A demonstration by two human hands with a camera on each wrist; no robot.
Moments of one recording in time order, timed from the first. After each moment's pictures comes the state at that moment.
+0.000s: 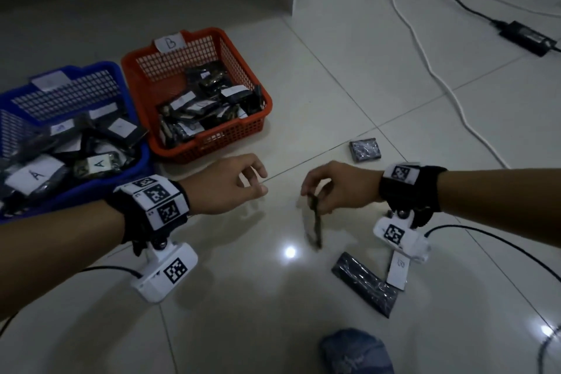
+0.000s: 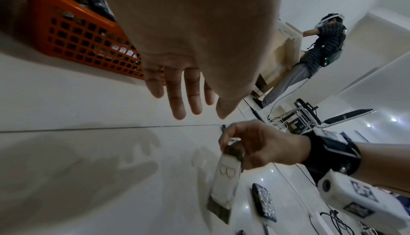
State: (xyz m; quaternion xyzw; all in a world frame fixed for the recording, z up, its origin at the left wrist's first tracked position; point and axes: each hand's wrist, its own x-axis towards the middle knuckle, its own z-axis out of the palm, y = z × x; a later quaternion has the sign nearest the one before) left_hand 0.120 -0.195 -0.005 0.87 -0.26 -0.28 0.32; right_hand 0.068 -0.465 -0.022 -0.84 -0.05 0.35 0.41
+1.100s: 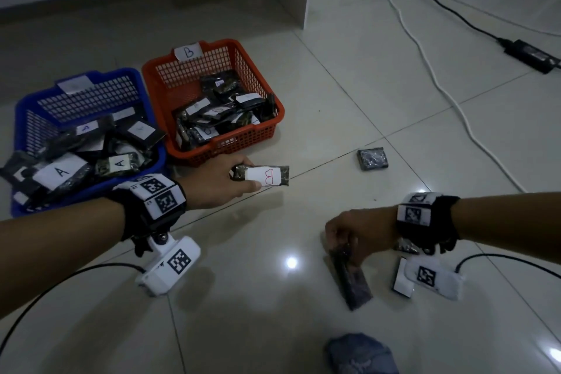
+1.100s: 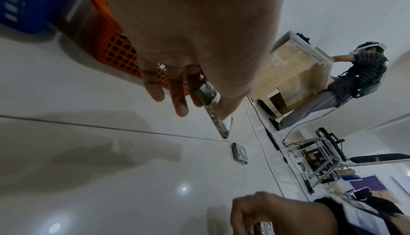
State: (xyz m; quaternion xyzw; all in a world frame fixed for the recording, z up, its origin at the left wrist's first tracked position) left_hand 0.122 -0.171 0.009 0.88 -0.17 -0.27 0.36; right_hand 0.029 -0.466 -0.037 -0.84 -0.19 0.46 0.21
